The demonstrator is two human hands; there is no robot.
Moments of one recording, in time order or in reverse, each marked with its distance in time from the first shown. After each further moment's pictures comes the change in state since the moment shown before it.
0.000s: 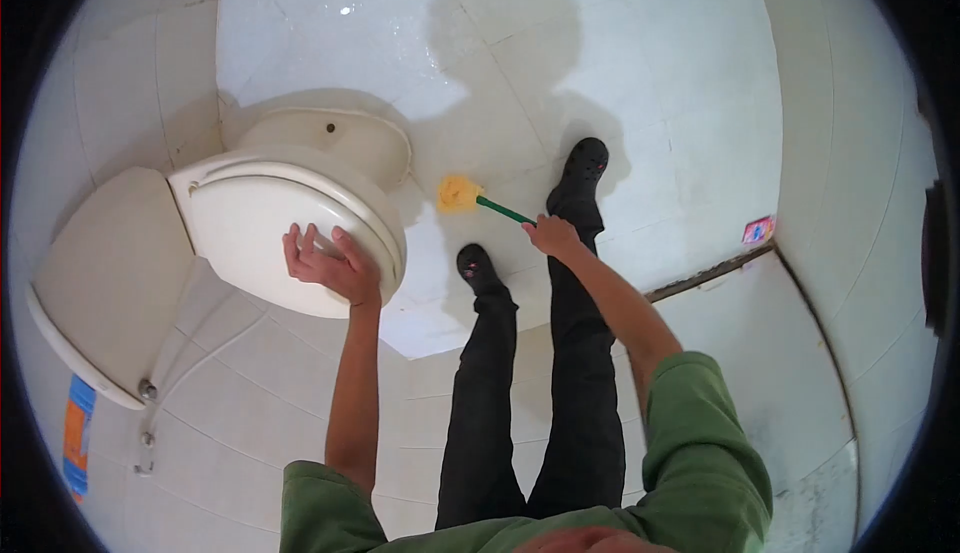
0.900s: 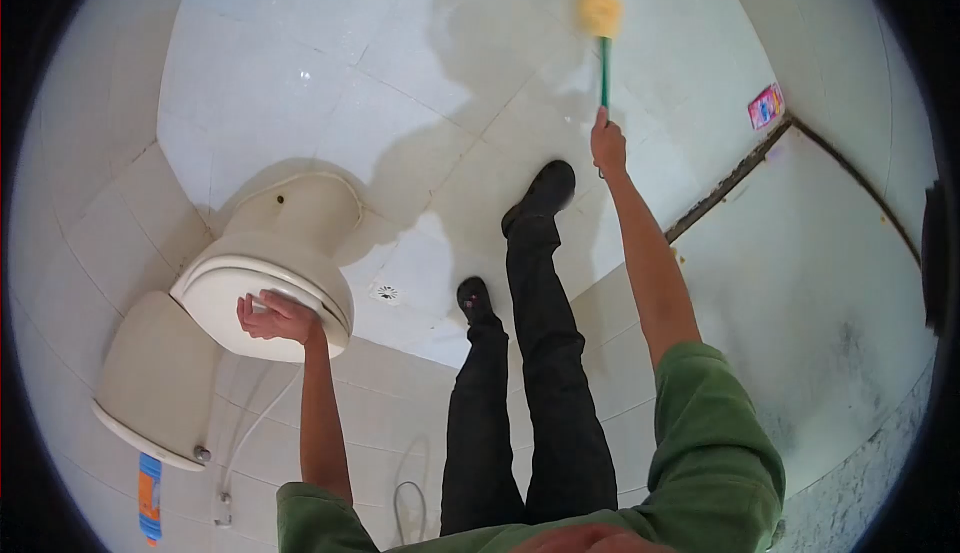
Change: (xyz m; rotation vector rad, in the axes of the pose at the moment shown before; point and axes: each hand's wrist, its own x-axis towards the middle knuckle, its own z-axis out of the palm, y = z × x) left_hand -0.011 0.002 0.010 0.188 0.060 0.084; right_hand 0.032 0.243 0.008 0.380 0.611 0.432
